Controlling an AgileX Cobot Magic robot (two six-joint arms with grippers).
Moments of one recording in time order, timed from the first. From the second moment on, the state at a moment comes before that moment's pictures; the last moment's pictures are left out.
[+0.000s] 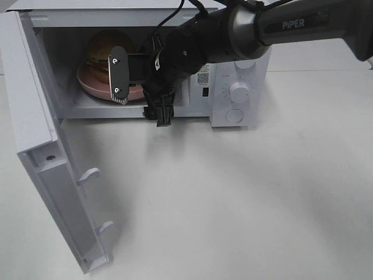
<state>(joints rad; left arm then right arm) 0.03 0.00 -0.52 -0.10 1.07 0.04 0.67 2.25 -1.69 -0.23 0.25 -1.00</state>
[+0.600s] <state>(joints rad) 0.03 0.00 -0.52 -0.10 1.07 0.04 0.65 2.40 -1.86 -0.20 0.27 -1.00</state>
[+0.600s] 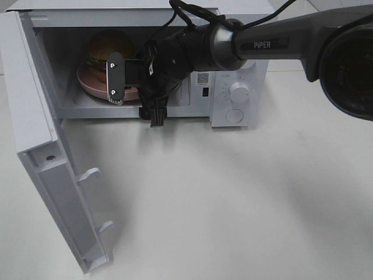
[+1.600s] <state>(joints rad) 0.03 0.00 -0.52 -0.10 1.07 0.04 0.67 2.48 -1.98 -0.16 0.39 -0.99</state>
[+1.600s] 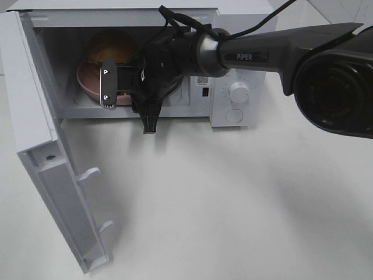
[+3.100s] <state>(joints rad) 0.03 0.00 -0.52 -0.10 1.07 0.04 0.69 2.15 -1.49 -0.19 0.29 -1.21</state>
